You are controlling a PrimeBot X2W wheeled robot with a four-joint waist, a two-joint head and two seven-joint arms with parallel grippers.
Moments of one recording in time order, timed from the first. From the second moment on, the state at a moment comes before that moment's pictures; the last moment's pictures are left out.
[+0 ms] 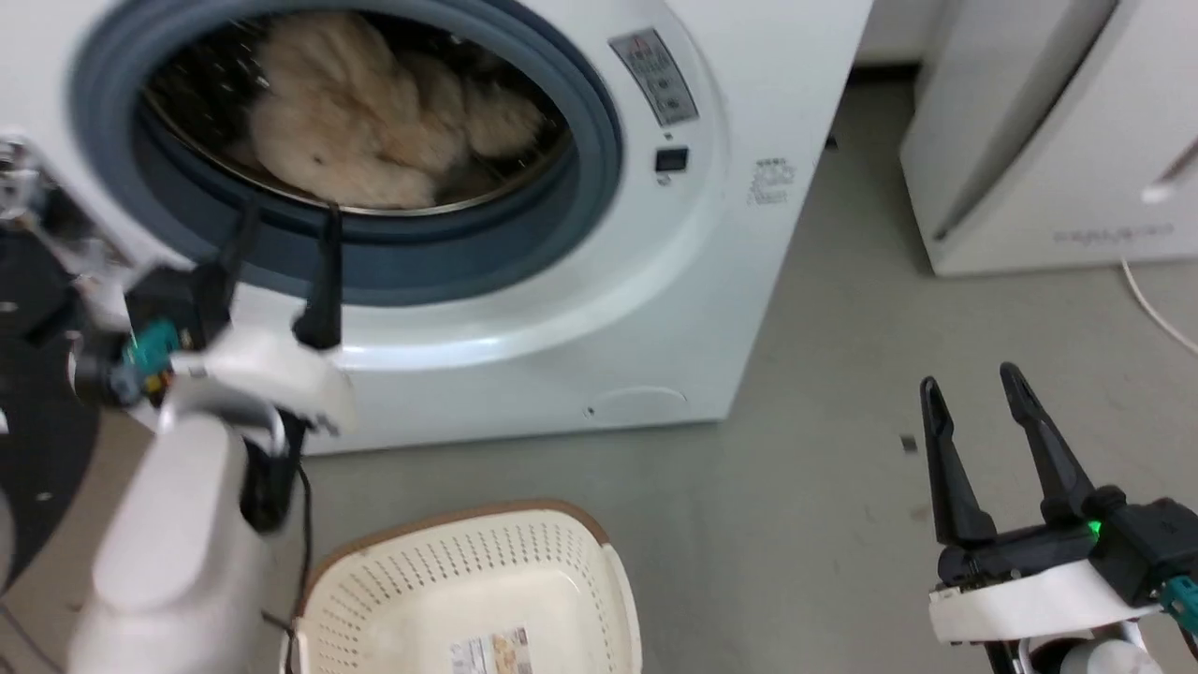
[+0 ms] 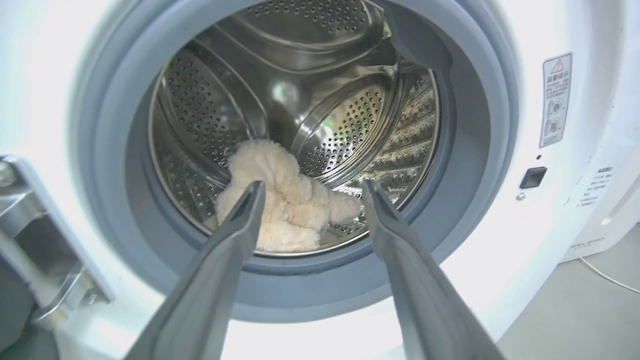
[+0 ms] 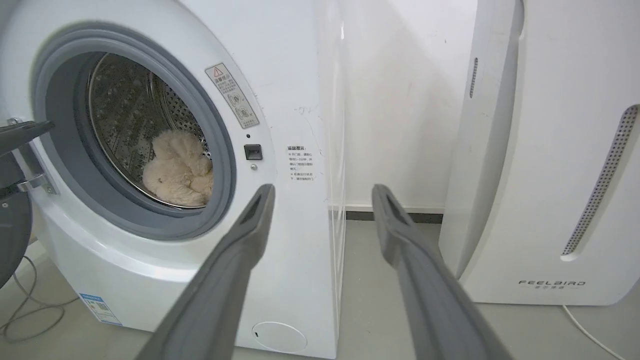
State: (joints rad) left arm -0.63 0.32 -0.21 0.56 -0.36 -0.04 -0.26; right arm -0.06 -0.05 0.00 -0.03 0.11 0.13 -0.26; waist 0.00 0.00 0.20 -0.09
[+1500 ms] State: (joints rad) left arm 0.02 0.16 -0.09 0.13 -0.23 0.09 -0.25; right arm 0.04 -0.05 0.01 0.00 0.10 0.13 -0.25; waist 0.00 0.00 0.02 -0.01
